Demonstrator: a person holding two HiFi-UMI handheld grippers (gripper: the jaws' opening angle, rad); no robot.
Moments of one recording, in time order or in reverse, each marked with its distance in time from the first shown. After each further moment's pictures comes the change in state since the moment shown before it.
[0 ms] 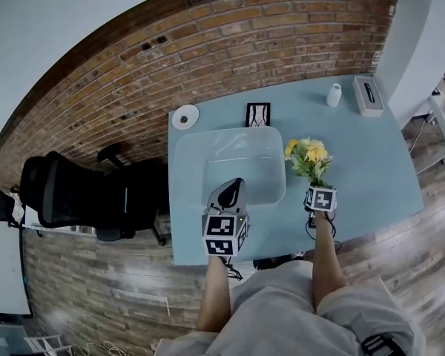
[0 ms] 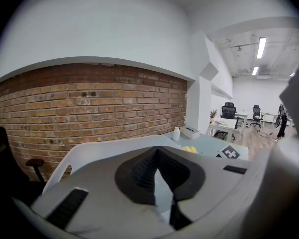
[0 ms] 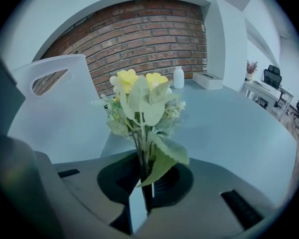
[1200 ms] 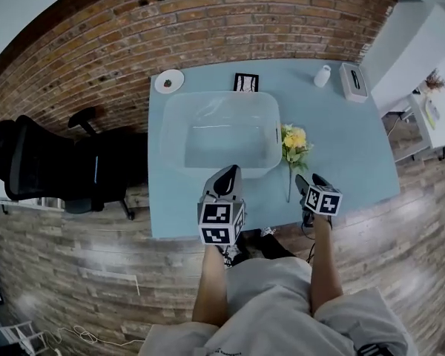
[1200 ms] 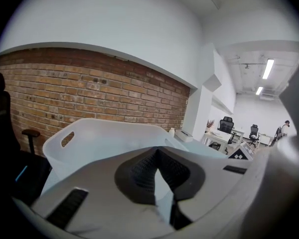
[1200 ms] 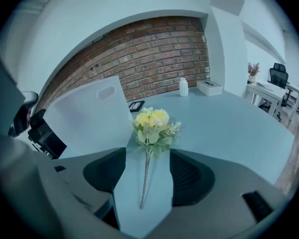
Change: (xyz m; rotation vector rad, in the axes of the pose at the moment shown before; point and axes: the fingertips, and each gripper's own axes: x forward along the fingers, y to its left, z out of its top) left arm -0.040 -0.014 -0.047 -0.179 -0.033 -0.043; right arm -0.096 0.017 -0.031 -0.029 -0.098 0.142
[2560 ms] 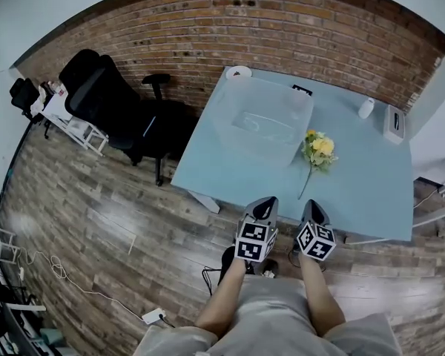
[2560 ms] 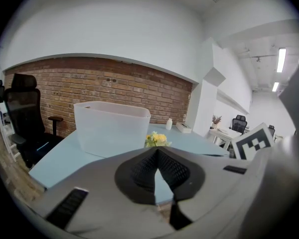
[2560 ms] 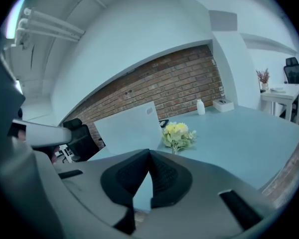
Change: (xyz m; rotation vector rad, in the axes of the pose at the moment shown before) left arm -0.088 -0.146 -0.124 -0.064 -0.008 0.187; right arm -0.120 0.056 -0.061 -0.104 -0.307 0.253
